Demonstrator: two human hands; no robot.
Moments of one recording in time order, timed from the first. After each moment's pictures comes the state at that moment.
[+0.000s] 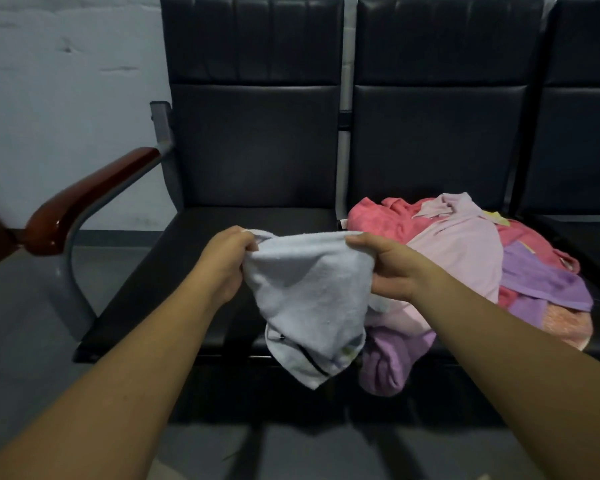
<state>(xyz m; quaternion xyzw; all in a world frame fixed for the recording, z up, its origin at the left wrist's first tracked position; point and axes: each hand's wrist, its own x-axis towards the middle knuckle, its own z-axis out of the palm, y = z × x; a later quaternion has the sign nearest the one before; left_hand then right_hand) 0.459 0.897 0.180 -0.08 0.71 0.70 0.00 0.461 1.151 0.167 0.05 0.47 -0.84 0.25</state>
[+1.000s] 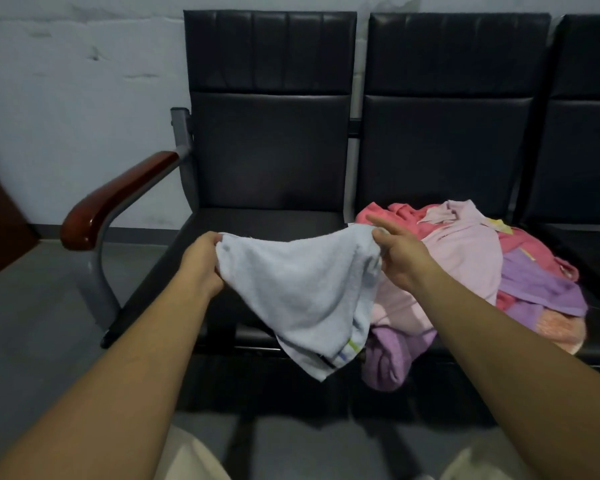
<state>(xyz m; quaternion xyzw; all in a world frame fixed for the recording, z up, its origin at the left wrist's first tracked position) 0.448 0.843 0.173 -0.22 0.52 0.83 0.03 0.441 1.161 0.161 0.06 0.57 -0.82 -0.01</state>
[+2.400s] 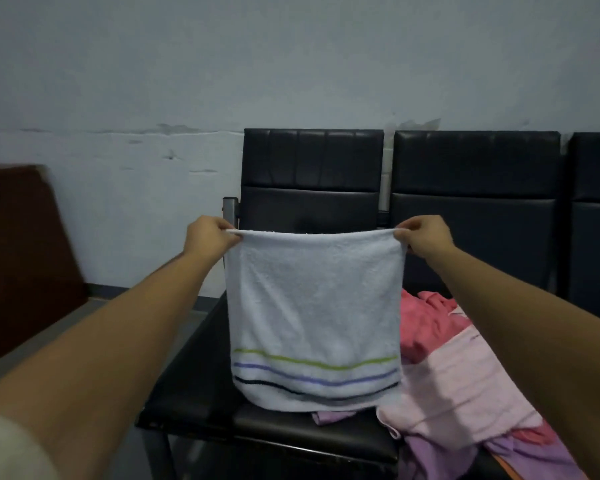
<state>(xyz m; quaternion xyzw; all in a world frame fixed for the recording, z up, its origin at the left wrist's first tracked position) 0.400 0.781 0.337 -0.08 0.89 0.38 -0.25 0.341 1.163 0.324 0.03 0.85 -0.48 -0.20</state>
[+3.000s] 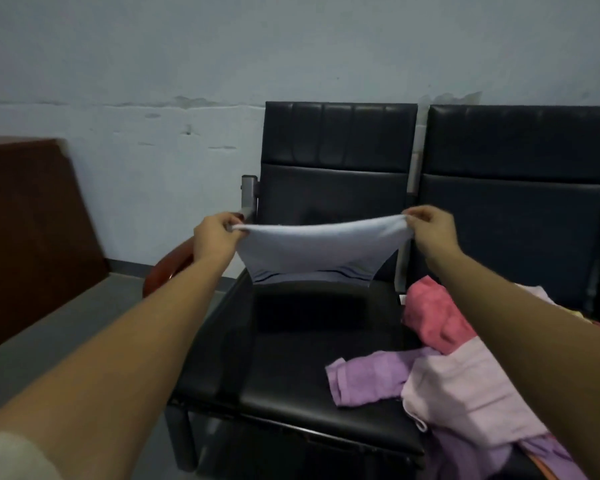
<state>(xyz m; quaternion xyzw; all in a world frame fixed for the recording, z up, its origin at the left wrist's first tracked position) 0.390 0.752 0.291 -0.12 0.86 0.41 -0.28 0.314 1.111 0.285 -0.02 0.76 -0.60 -0.24</state>
